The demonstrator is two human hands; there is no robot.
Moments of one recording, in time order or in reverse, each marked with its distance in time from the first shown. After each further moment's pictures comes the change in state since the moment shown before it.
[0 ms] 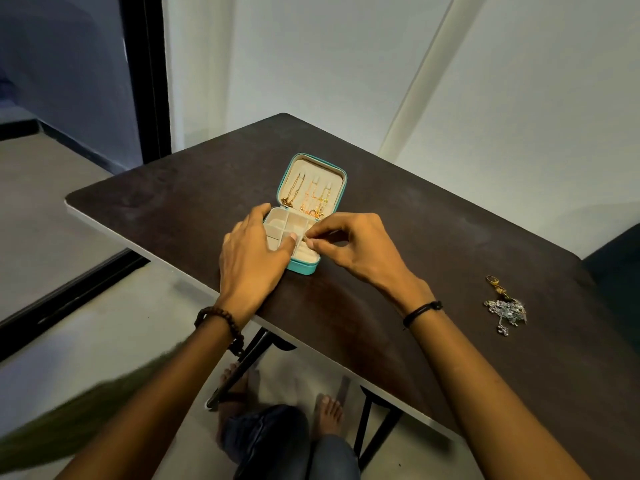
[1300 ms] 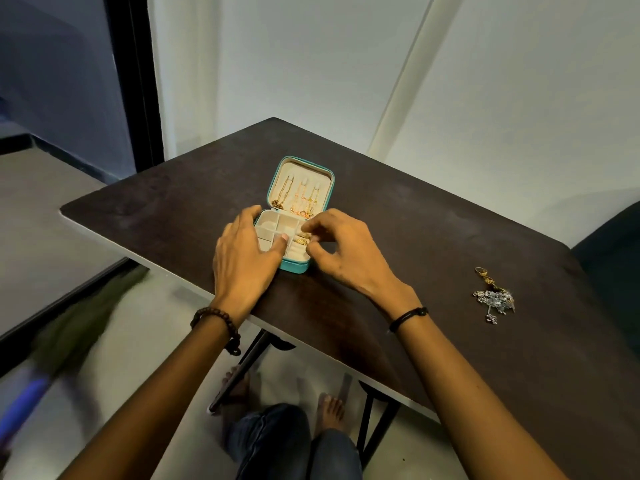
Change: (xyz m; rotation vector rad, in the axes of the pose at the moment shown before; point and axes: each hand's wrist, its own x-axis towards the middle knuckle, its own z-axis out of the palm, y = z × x) left_hand 0.001 -0.004 0.002 0.012 0.037 0.034; right_hand -0.010 -0.008 0.008 -0.056 0.044 0.055
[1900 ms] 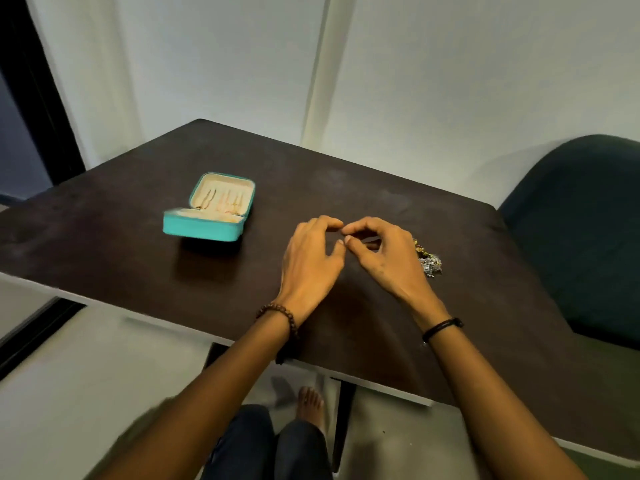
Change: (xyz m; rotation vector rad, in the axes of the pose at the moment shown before) left_hand -0.054 0.116 0.103 -0.188 -0.235 0.409; right_hand -0.101 0.072 -0.081 0.122 0.385 0.312
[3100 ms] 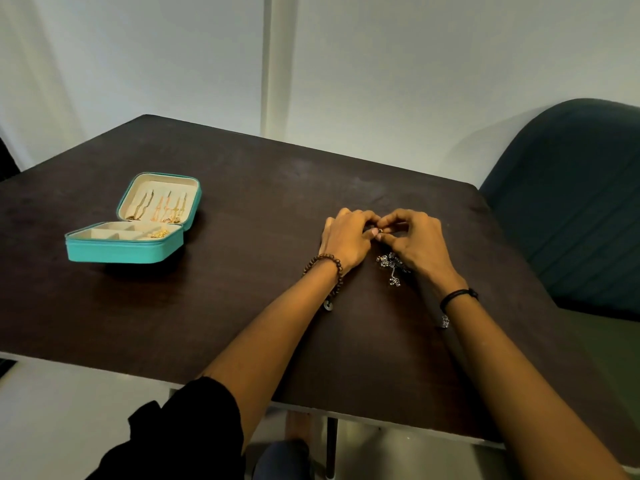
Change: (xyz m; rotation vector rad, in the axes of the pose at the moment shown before) left_hand 0.087 0.009 0.146 0.147 -0.315 0.123; right_hand 0.034 0.125 -0.059 -0.201 0.053 0.217
